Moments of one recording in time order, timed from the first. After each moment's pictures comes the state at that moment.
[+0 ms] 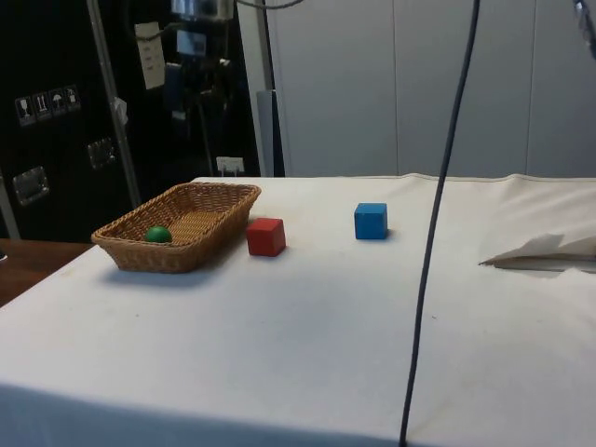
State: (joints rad) arm 0.32 0.35 -0.43 -1.86 0.27 2.36 -0.14
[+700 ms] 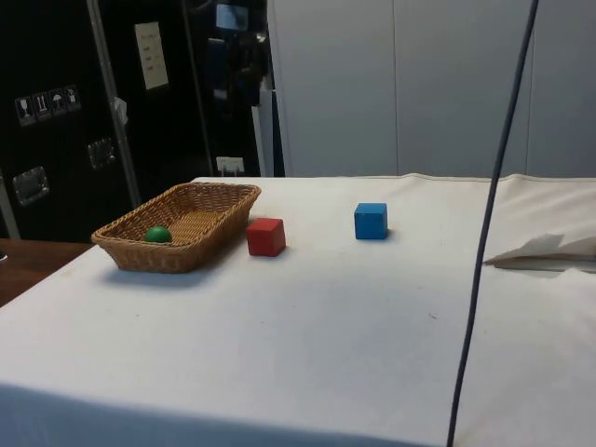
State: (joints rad) arm 0.33 0.10 -0.43 -2.10 0.12 2.36 -0.12
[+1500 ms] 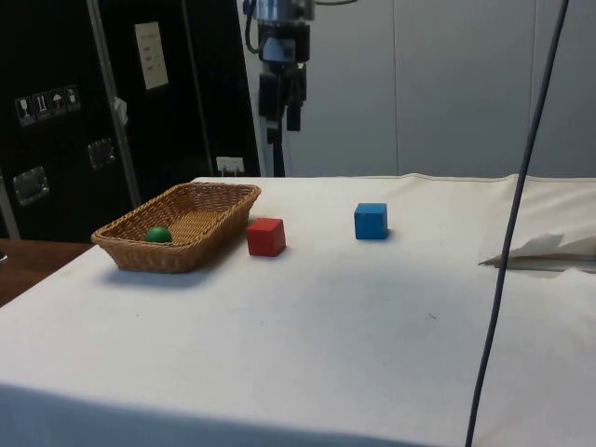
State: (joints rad) arm 0.32 0.03 -0.45 -2.30 0.06 2.44 -0.20
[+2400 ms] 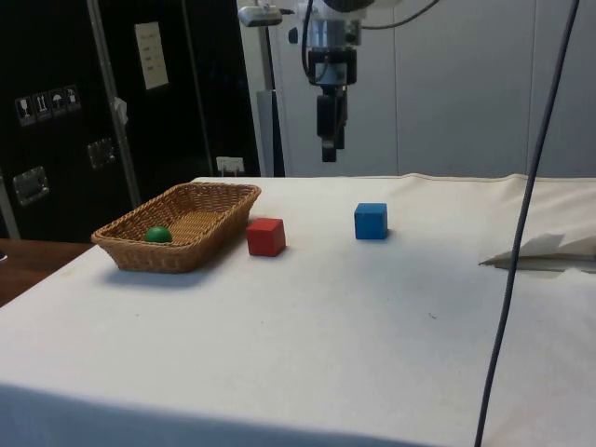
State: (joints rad) arm 0.31 0.01 -0.57 -2.44 0.09 2.50 -0.45
